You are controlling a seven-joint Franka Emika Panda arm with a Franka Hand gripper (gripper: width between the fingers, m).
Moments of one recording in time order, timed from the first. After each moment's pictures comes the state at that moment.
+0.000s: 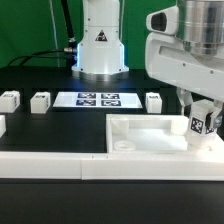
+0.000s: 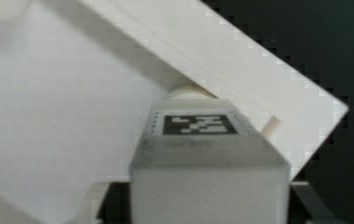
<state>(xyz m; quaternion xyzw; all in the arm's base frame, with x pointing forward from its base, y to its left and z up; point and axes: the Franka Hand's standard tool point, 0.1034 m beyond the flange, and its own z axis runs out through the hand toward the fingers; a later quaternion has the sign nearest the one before) 0.635 0.113 0.071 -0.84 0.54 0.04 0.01</state>
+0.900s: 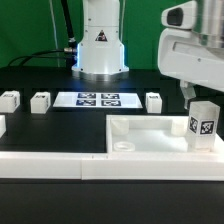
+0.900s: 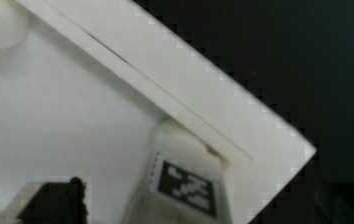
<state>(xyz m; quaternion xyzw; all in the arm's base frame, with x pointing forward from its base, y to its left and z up) 0.626 0.140 0.075 -0.91 0.41 0.01 0.00</state>
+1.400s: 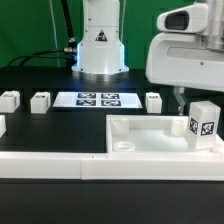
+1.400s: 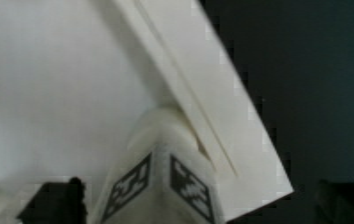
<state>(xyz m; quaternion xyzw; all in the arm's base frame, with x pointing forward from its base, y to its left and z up) 0.632 0.125 0.074 -0.98 0.19 0.00 0.01</state>
